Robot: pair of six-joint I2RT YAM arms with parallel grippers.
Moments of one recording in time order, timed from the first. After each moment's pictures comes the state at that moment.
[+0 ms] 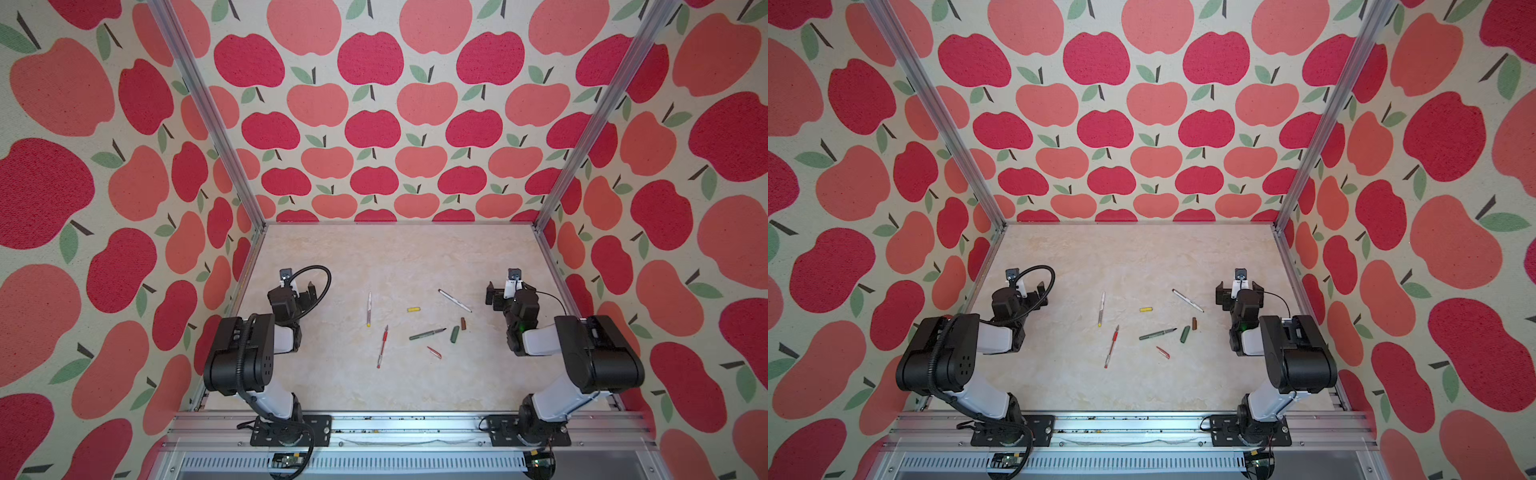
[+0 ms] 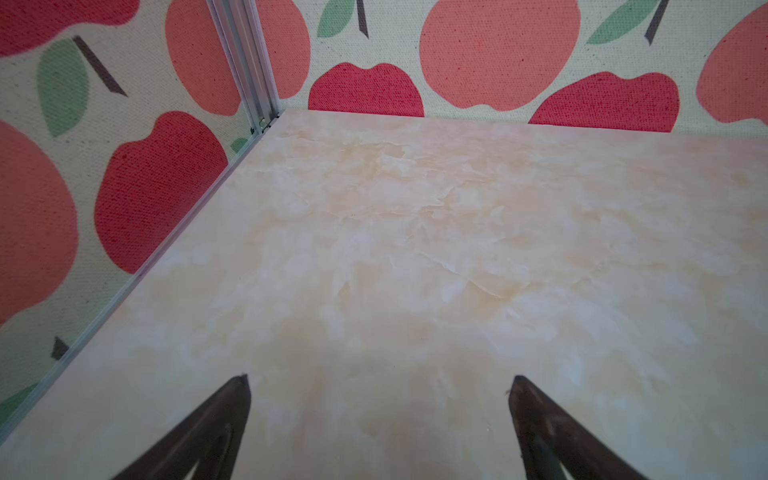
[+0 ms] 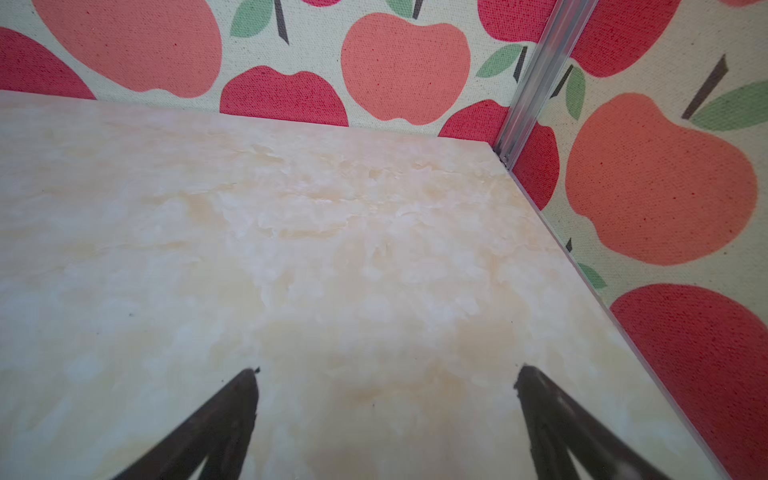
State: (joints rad) left arm 0.09 1.63 0.40 0.88 -0.06 0.01; right arm 0.12 1.62 0.36 0.97 0.18 -0.12
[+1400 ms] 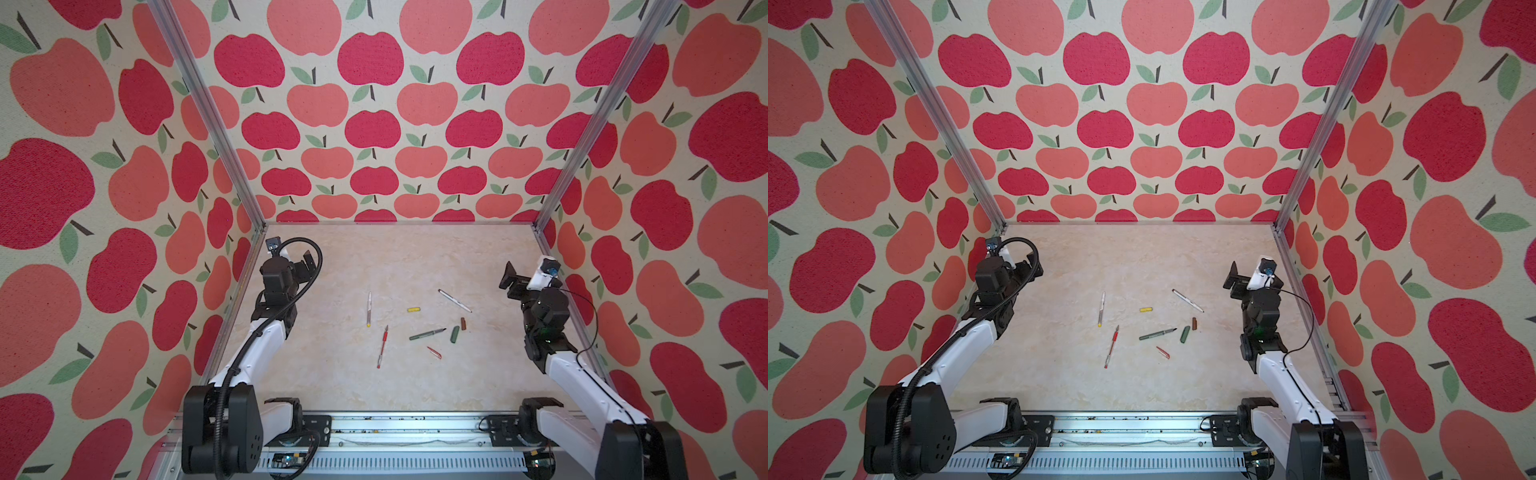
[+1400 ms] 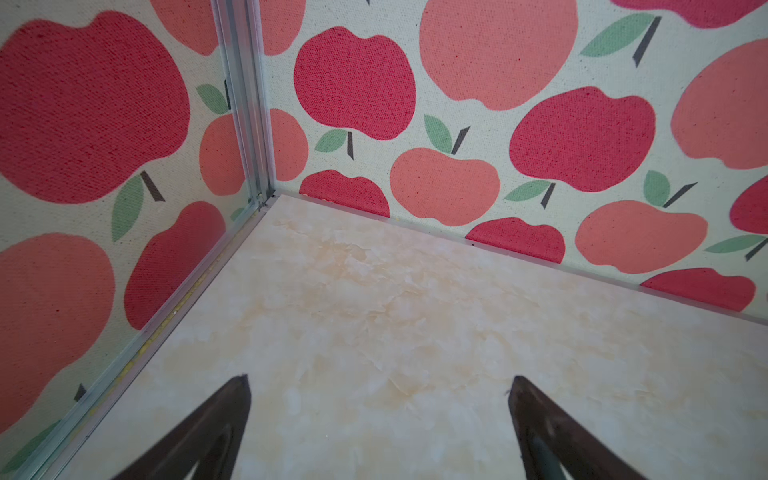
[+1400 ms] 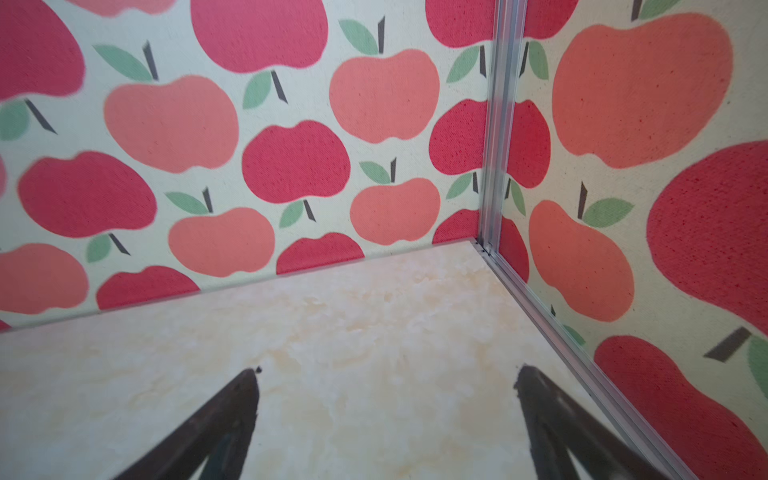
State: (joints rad) left arm -0.01 1.16 0.74 0.13 -0.09 -0.23; right arm 0.12 0.92 0.45 0.45 0.14 0.17
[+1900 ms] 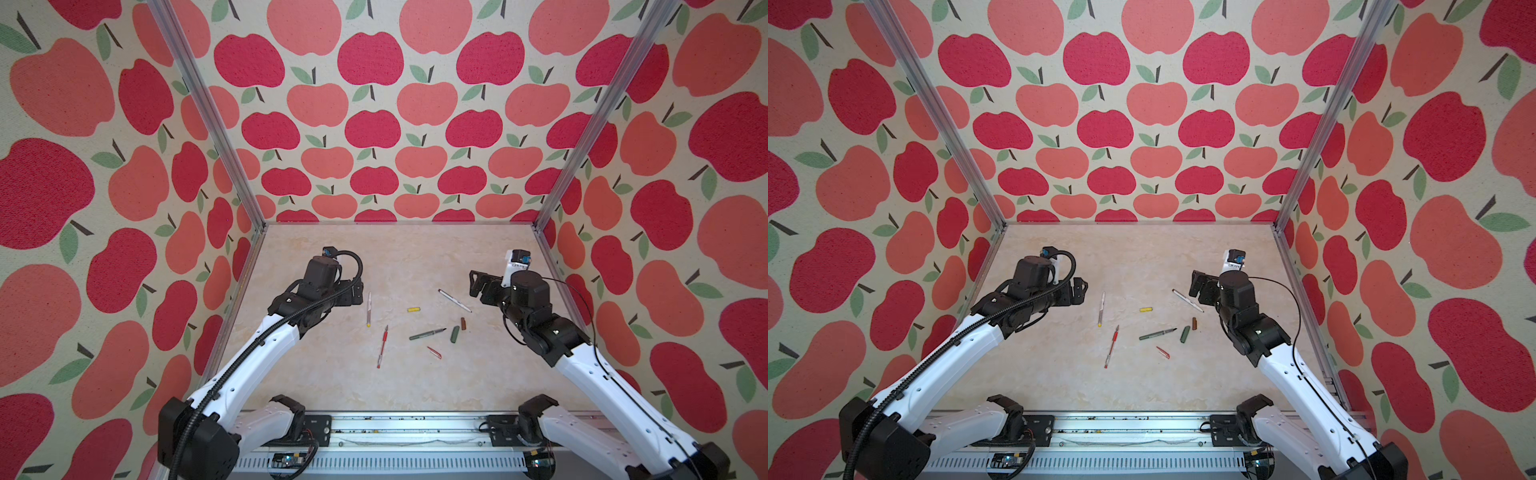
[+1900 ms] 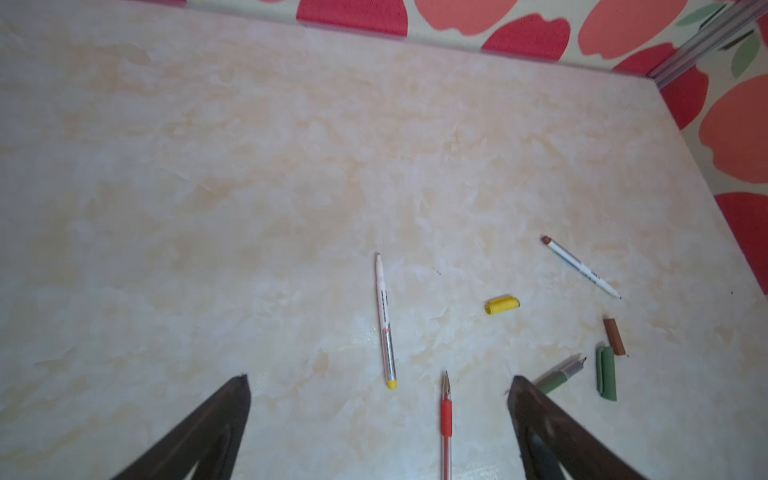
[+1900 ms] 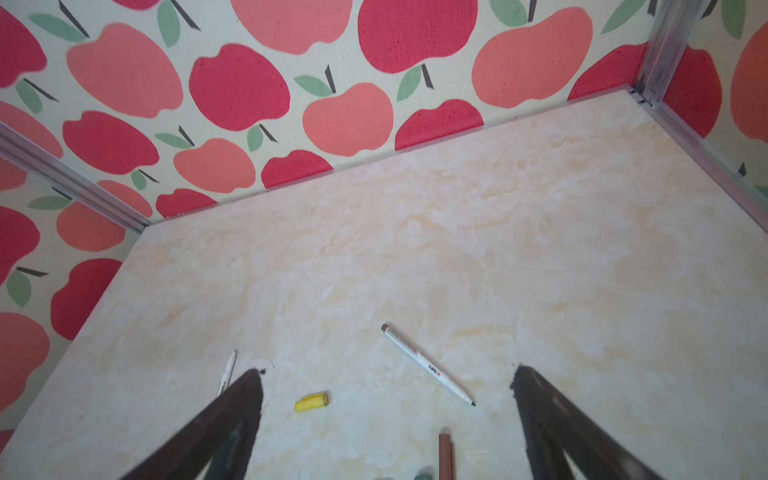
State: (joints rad) left arm -0.48 1.19 0.99 -0.63 -0.06 -0.36; right arm 0.56 0.94 0.81 -0.37 0.26 0.48
